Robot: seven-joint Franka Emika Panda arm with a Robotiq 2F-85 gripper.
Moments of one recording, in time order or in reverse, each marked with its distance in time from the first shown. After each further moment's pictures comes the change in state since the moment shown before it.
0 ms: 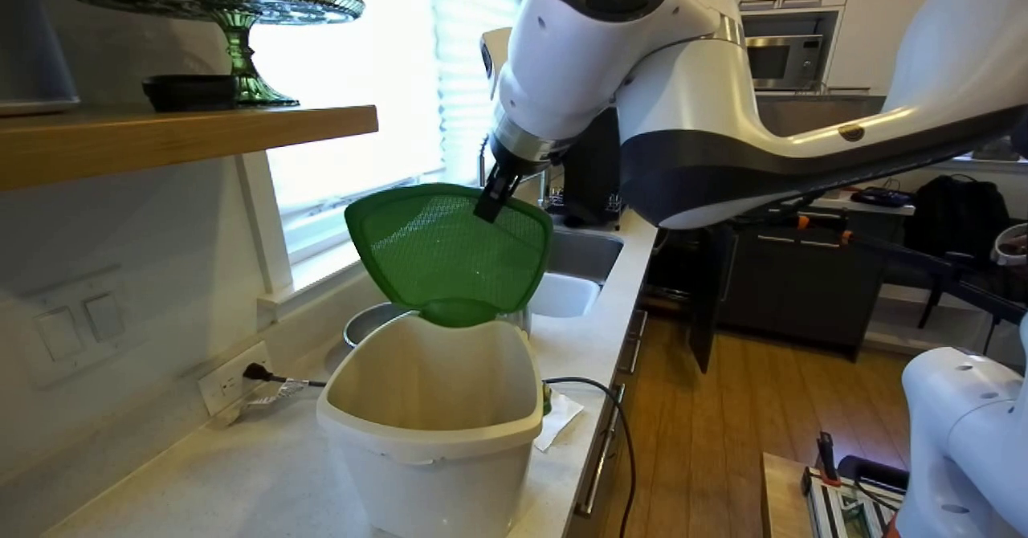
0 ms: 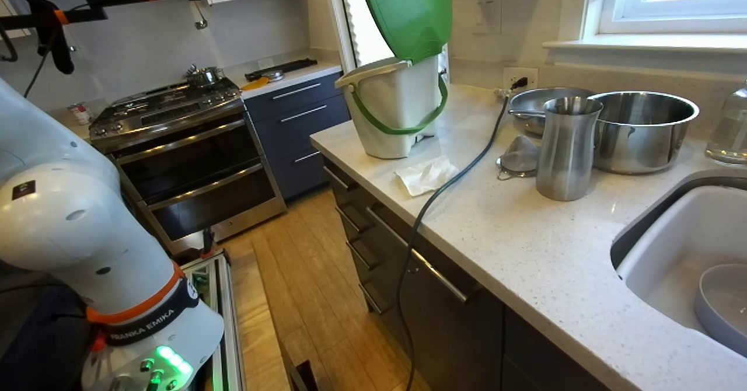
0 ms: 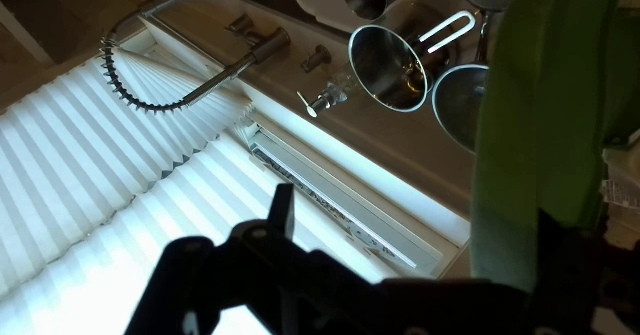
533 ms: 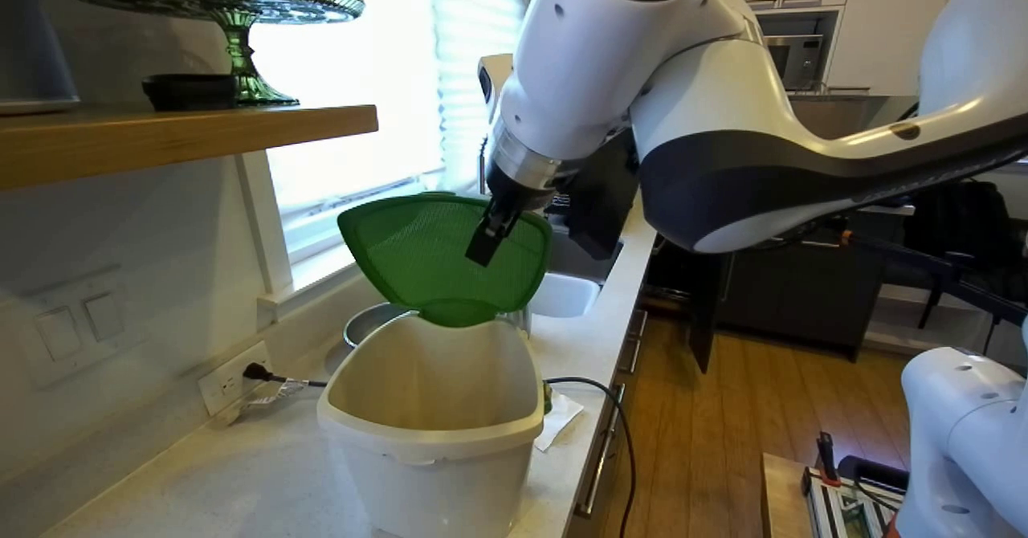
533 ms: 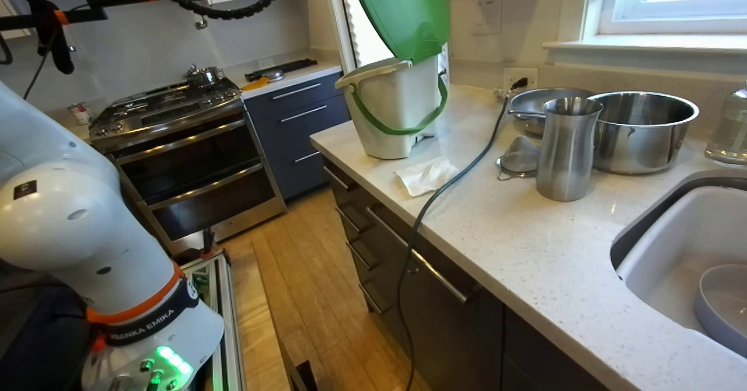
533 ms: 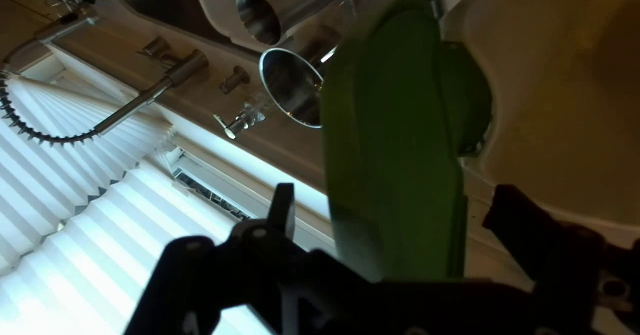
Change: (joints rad) arm 0.010 -0.017 0.051 -0.041 0.183 0.022 0.019
